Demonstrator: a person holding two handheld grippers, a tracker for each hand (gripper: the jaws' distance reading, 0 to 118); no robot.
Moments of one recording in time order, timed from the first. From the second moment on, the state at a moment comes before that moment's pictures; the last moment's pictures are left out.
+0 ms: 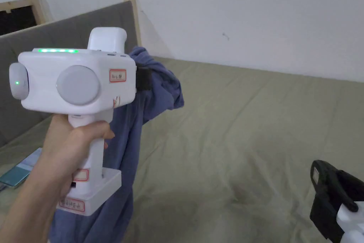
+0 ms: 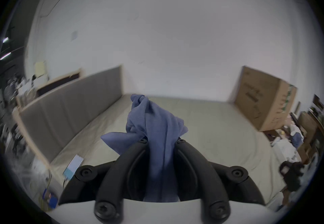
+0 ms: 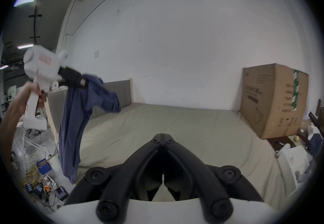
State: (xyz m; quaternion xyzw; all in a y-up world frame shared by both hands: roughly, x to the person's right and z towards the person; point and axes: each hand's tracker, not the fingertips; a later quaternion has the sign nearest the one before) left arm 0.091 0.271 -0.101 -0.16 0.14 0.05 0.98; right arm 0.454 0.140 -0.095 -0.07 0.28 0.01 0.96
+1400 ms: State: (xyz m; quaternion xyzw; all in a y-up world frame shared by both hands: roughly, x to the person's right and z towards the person) left arm 0.291 0.045 -0.173 -0.38 -0.06 0.12 0.91; right arm 0.602 0.100 -0.113 -0.15 0.12 0.00 0.98
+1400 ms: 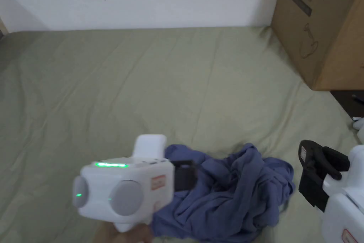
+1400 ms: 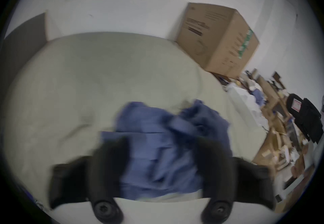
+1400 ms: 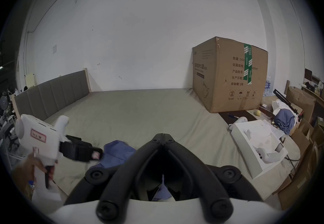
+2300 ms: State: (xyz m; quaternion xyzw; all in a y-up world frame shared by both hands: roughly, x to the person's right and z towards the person) left arm 0.274 -0.035 -0.339 -0.48 -0.05 0.08 0.87; right arm 0.603 0.057 -0.145 -0.23 0.12 -0.01 0.96
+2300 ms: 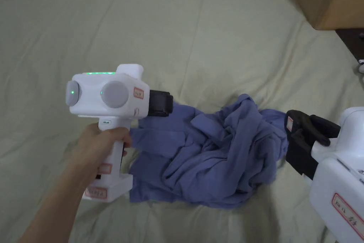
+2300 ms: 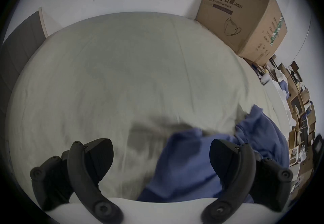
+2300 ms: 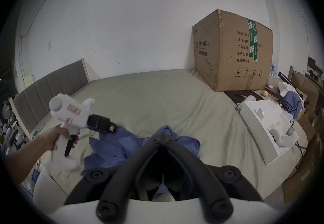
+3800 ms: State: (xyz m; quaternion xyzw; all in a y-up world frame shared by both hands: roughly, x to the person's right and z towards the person) left arm 0.295 0.015 -0.270 -0.42 -0.06 0.02 0.91; right arm 0.561 -0.018 -0.370 -0.53 0.20 0.10 0.82
